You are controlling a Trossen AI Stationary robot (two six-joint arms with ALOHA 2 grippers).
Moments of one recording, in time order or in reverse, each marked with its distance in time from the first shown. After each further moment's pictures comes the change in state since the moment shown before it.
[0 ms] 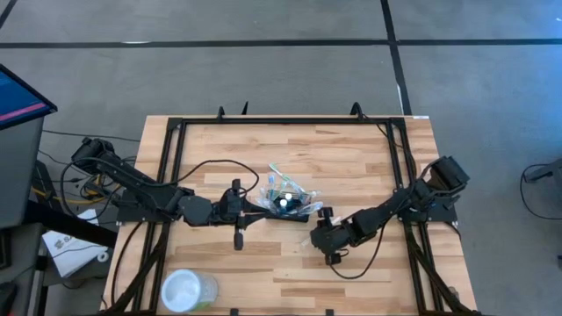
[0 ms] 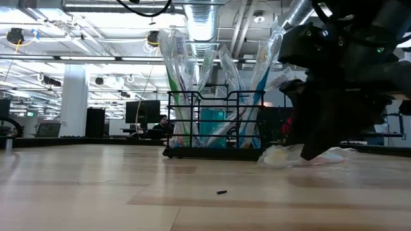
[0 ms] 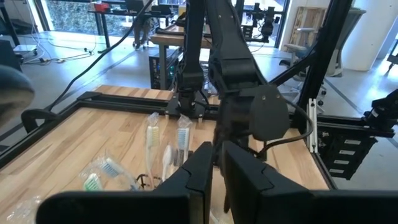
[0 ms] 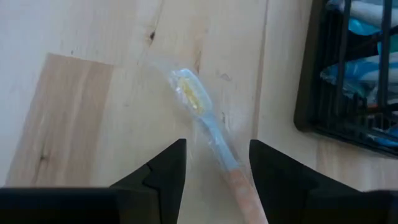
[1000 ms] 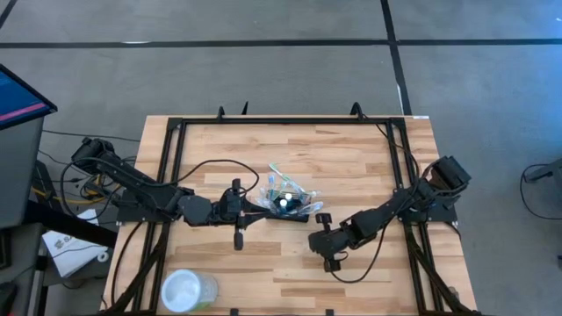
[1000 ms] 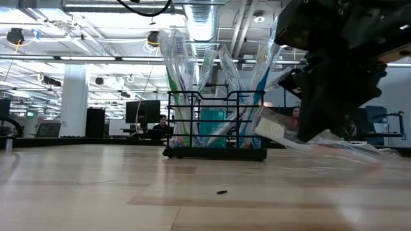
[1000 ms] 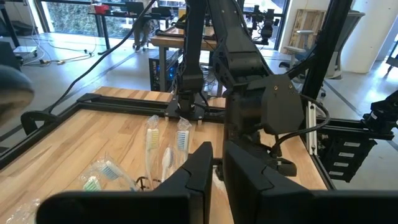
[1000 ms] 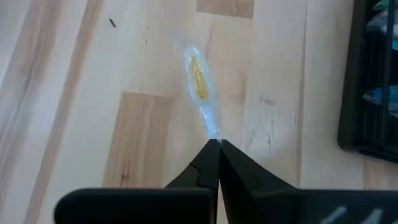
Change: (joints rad) left arm 0.000 0.000 0.001 0.010 0.000 0.003; right arm 0.017 -0.010 0.073 -0.038 -0.112 0.087
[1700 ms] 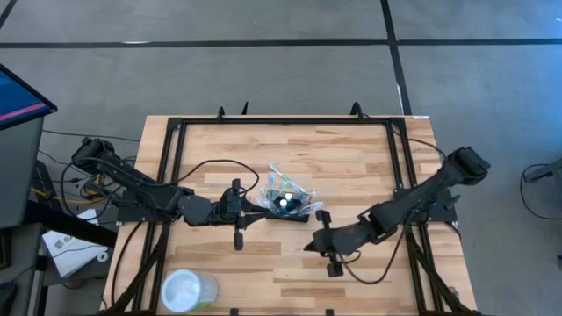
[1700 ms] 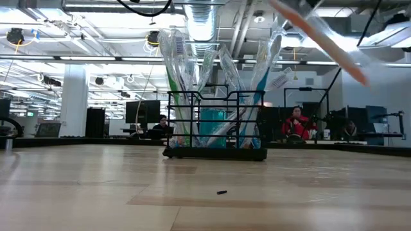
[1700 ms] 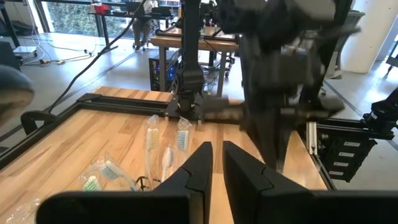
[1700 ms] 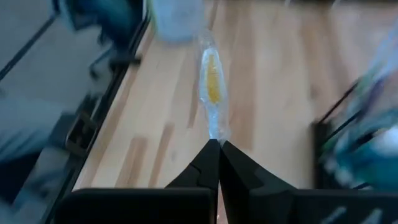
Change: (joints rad) left arm 0.000 0.000 0.000 0.000 0.000 0.000; right arm 0.053 -0.215 0.103 0.053 0.073 -0.024
